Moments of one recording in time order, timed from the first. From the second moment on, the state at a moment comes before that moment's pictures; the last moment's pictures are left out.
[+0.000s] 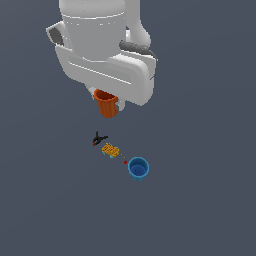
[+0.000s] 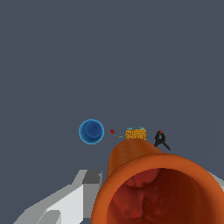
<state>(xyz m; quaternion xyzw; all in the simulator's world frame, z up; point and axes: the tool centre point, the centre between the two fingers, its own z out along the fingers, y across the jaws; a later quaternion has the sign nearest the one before) 0.061 -0.047 0.404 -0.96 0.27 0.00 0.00</state>
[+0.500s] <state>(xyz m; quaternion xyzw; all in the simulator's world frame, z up) 0.074 -0.053 0.430 -0.96 0.27 0.00 0.00</state>
